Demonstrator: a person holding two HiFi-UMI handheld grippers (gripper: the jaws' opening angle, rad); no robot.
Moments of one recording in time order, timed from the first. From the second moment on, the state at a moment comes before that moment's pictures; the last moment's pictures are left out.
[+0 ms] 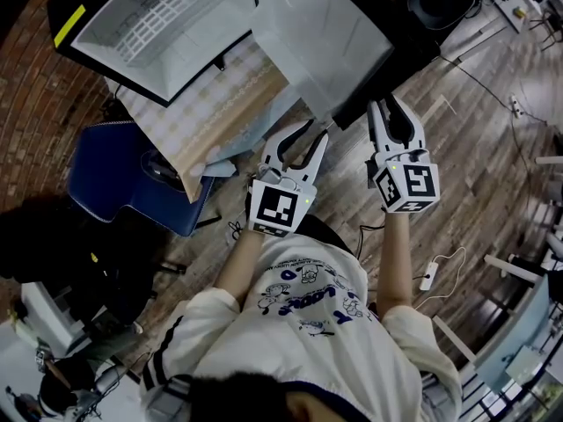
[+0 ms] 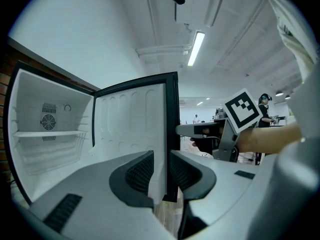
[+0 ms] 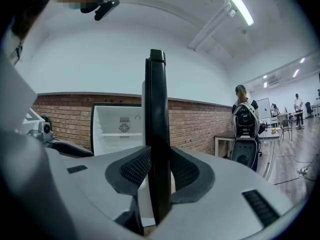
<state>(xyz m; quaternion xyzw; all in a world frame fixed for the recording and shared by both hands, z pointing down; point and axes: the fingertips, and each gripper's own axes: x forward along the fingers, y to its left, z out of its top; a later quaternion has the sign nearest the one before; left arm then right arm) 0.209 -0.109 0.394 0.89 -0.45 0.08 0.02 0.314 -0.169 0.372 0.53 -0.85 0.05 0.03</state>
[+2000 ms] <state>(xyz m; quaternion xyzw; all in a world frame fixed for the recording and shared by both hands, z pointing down) 0.197 -0.113 0.399 0.88 -0.48 0.08 0.03 0.362 -0.206 0.372 0.55 -0.84 0.03 0.04</state>
